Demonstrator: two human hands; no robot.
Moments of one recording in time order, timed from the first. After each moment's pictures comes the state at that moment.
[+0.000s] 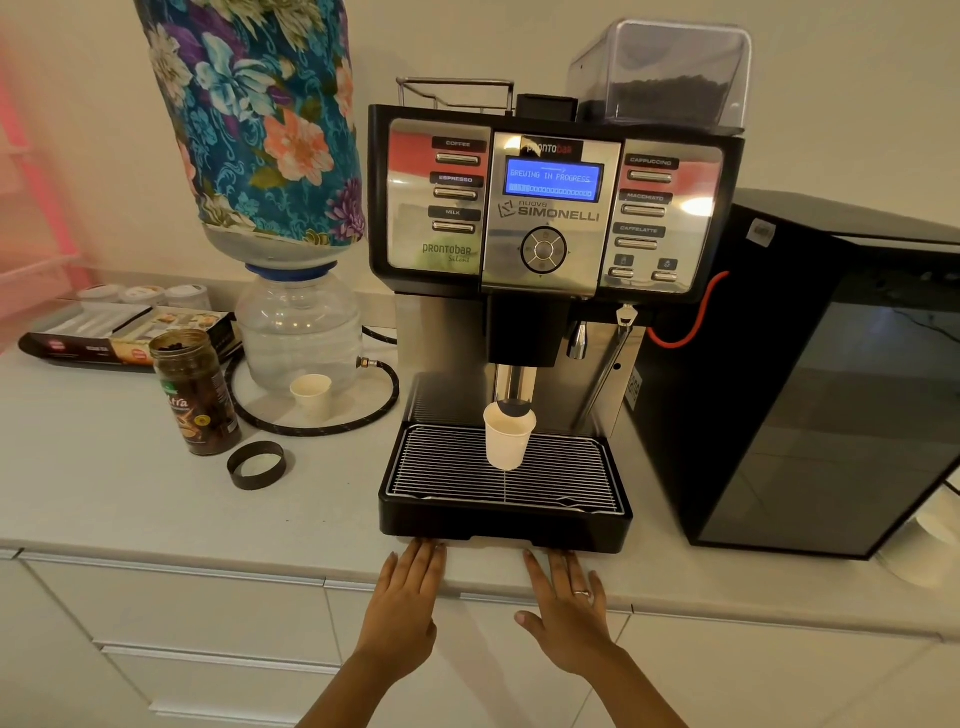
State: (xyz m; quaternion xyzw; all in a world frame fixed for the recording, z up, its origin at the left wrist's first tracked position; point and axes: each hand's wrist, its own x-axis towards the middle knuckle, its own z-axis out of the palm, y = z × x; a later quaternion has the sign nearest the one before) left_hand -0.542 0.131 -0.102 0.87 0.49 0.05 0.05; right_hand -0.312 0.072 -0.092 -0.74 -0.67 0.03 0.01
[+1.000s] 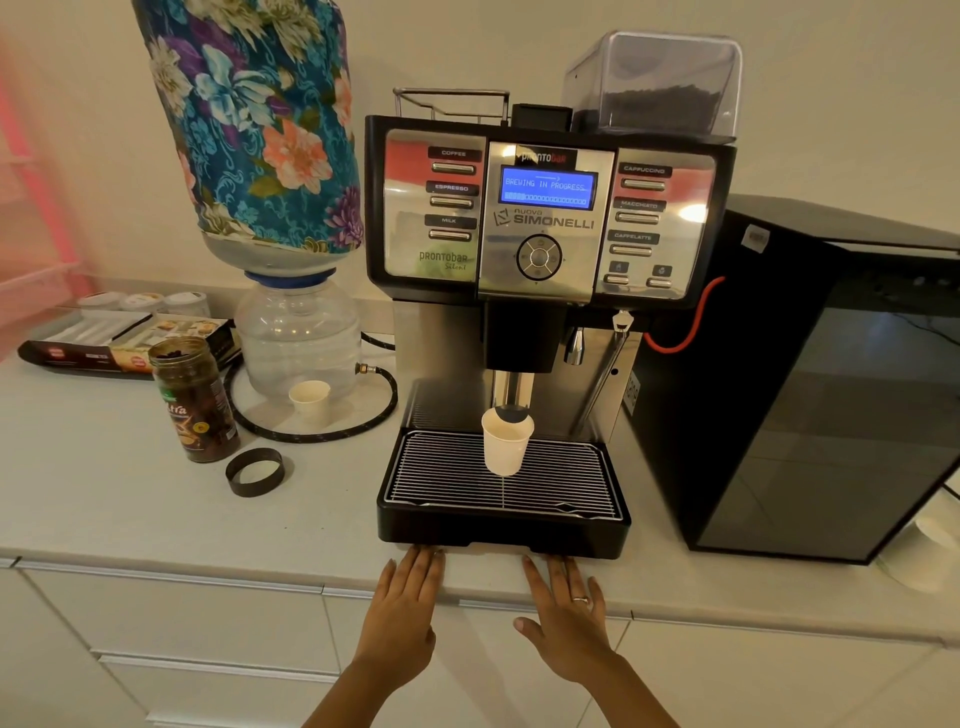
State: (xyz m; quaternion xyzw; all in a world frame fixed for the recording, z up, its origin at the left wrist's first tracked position) left_hand -0.540 0.132 -0.103 0.87 0.49 0.05 0.05; right_hand -0.314 0.075 -0.094 -0.75 -0.66 0.04 0.03
